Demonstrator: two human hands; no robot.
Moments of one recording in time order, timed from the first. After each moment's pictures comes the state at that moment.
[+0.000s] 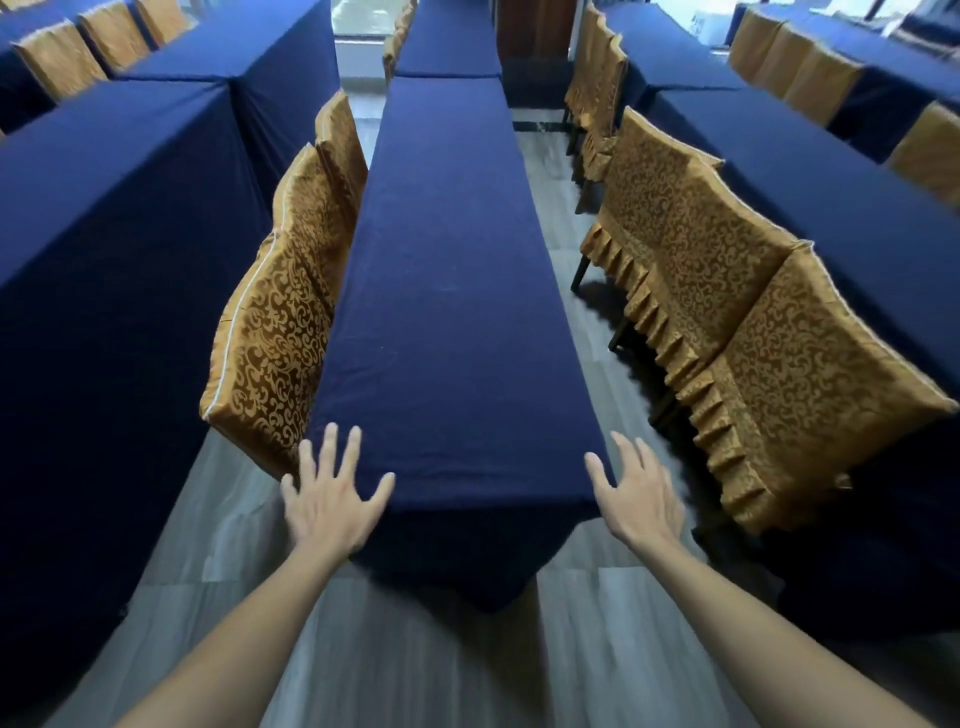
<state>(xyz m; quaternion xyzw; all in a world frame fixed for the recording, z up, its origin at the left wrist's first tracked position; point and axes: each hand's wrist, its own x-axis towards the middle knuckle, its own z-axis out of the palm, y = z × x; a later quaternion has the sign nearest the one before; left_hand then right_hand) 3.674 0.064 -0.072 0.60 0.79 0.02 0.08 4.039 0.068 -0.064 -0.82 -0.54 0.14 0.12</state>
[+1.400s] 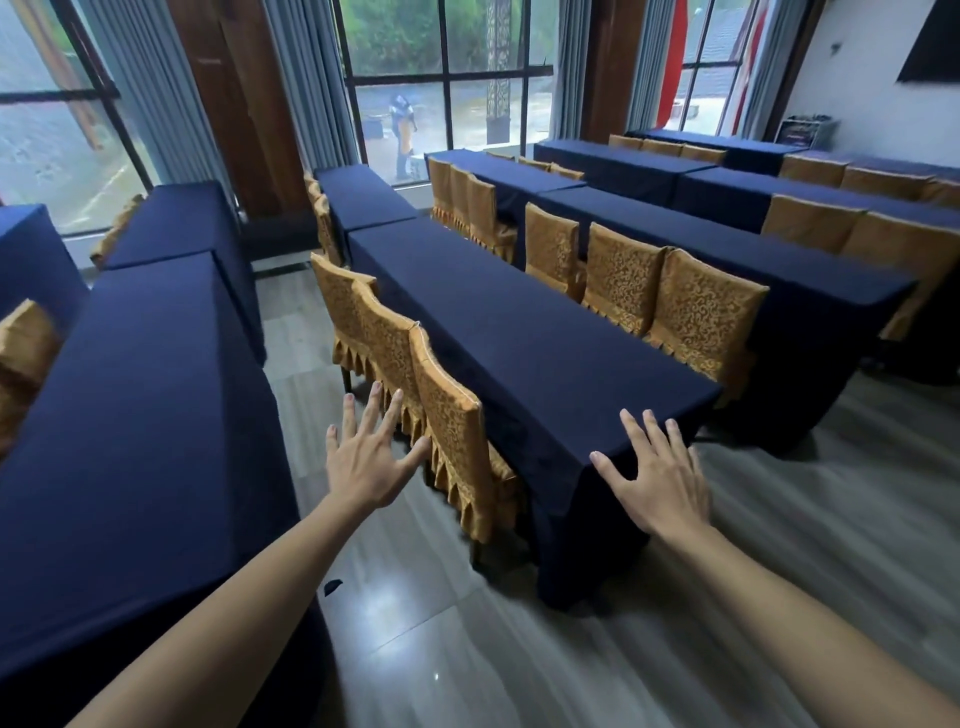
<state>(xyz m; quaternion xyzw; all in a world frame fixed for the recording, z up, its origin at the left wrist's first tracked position) 4.282 -0.027 0.152 0.83 0.54 0.12 0.04 4.601 -0.217 0.134 -0.87 -0.46 -0.02 0.16</state>
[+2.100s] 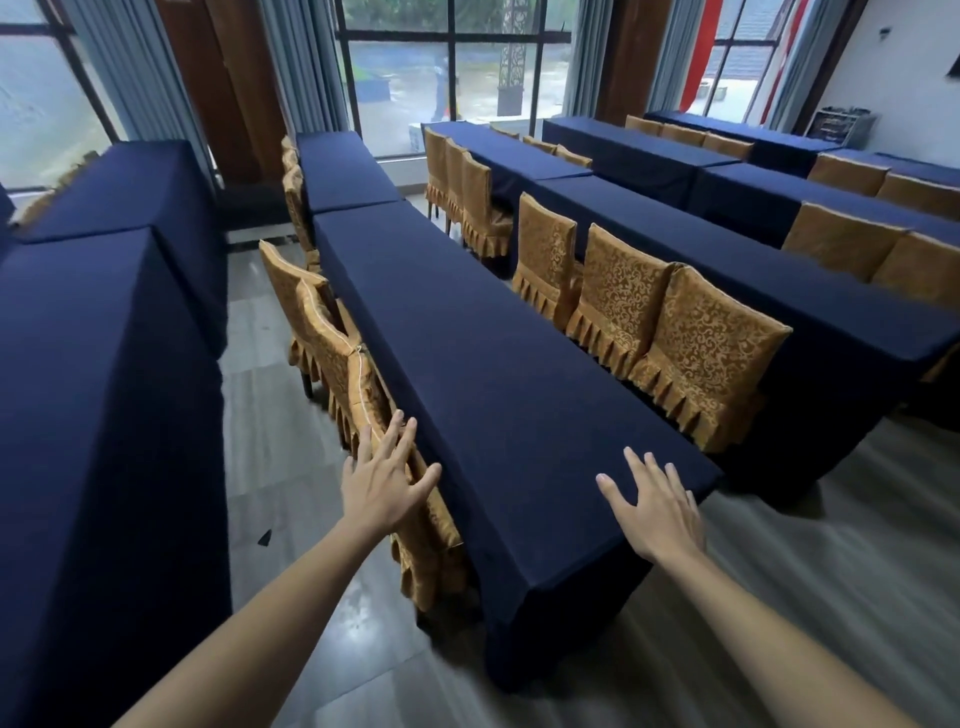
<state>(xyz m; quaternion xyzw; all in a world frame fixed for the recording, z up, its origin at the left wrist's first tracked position) 4.512 0.121 0.106 0.83 0.55 0.07 0.12 4.828 -0.047 0.095 -0.89 -0.43 0.10 0.12</state>
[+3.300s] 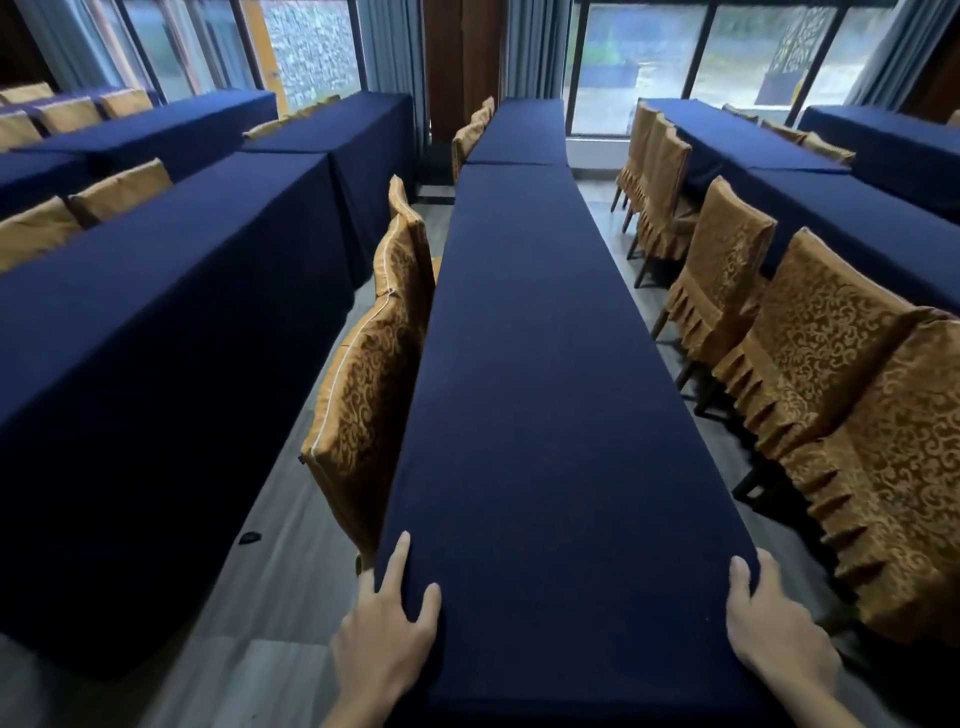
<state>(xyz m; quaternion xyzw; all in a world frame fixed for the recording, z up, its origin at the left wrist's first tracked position) 4.750 0.044 -0.115 0.50 0.83 0.17 0.17 5.135 0.104 -0.093 -0.89 -0.43 0.16 0.02</state>
